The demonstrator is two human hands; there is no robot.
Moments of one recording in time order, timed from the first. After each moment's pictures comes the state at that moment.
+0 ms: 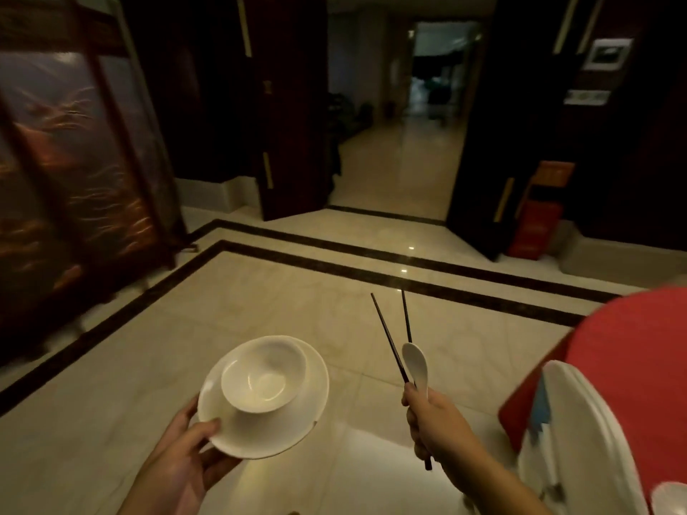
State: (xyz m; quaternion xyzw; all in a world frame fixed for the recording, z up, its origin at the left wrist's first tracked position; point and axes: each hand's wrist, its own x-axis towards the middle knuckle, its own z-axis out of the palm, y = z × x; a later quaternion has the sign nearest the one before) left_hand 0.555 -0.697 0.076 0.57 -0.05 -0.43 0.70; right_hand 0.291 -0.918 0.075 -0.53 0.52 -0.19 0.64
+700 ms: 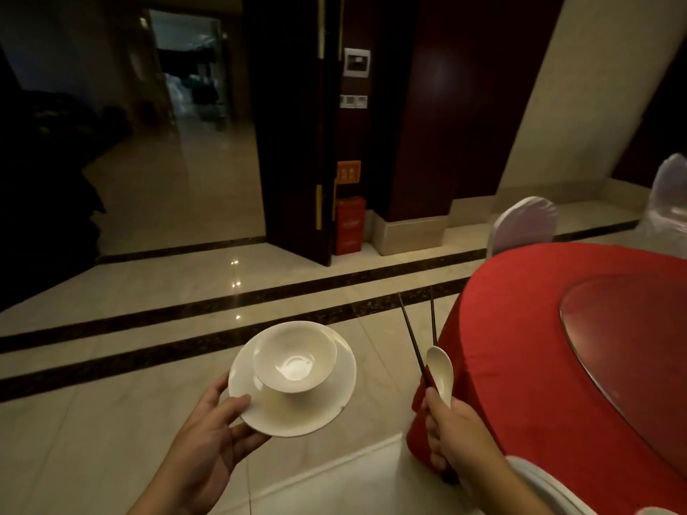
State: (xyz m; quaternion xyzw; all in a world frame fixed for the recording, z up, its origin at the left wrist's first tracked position) left_hand 0.622 -1.280 0.100 0.47 -0.25 -0.66 0.52; right_hand 0.301 -1.250 0.104 -0.29 0.66 -0.44 0.53
